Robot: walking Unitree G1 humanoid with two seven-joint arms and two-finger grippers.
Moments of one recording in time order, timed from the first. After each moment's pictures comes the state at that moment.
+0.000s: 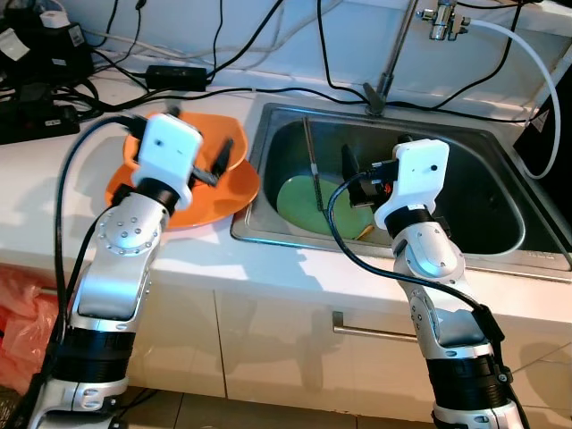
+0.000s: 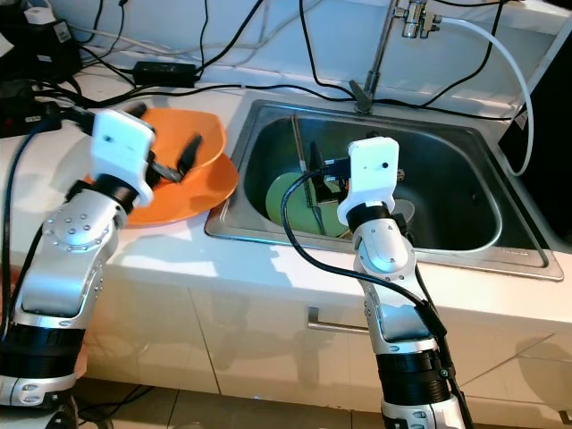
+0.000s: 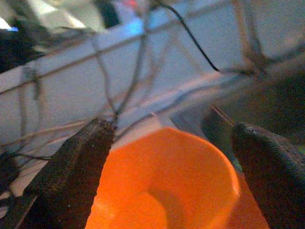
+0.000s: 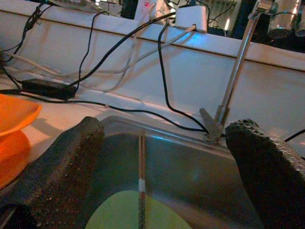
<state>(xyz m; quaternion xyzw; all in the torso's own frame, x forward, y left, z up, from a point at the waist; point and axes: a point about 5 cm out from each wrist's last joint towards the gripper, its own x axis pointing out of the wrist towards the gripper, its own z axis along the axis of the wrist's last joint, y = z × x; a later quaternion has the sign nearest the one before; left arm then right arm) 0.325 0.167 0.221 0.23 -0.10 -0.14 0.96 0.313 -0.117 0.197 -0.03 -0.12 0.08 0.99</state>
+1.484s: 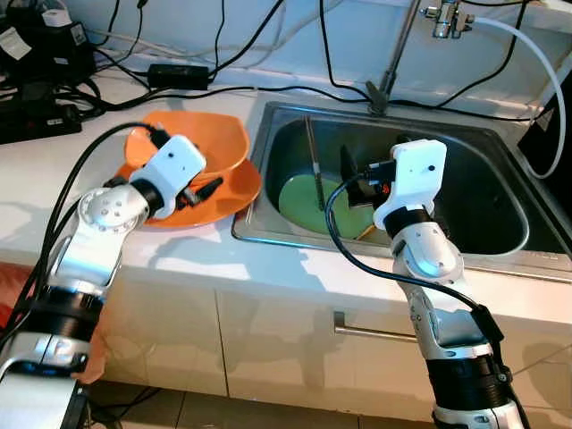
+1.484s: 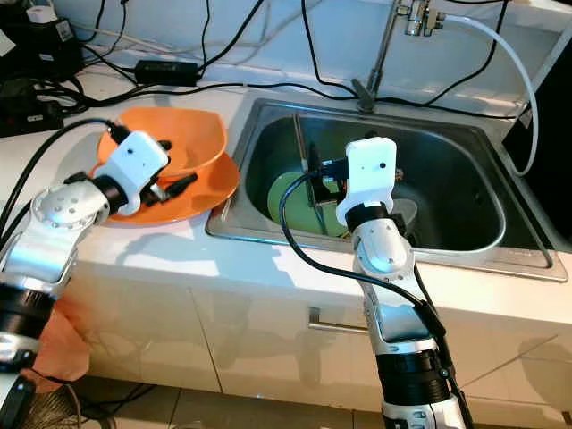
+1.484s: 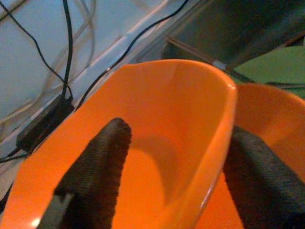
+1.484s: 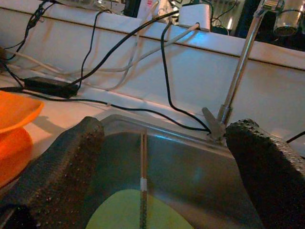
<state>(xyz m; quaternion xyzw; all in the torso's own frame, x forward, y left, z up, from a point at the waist) 0.352 0.199 0.201 0.33 0.00 -0.25 0.91 0.313 -0.116 0.197 -0.04 -0.12 0.08 0.99</state>
